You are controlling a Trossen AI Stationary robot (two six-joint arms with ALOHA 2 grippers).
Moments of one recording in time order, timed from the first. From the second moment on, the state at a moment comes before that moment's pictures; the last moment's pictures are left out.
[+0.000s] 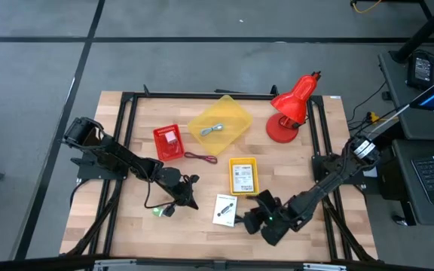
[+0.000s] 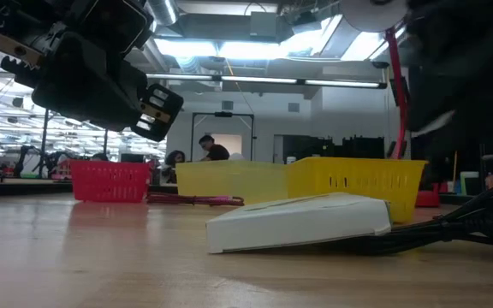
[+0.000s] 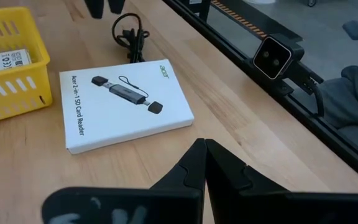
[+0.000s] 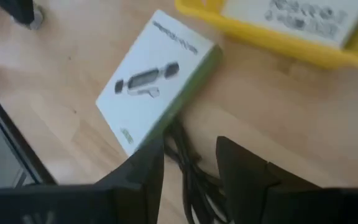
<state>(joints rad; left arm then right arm) -0.31 1.60 0.50 0.63 0.26 -0.03 0.73 1.76 1.06 -0.41 0.54 1.72</state>
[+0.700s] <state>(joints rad) -0.31 1.60 0.50 0.63 0.26 -0.03 0.78 1.60 1.04 -0.63 0.62 1.79</state>
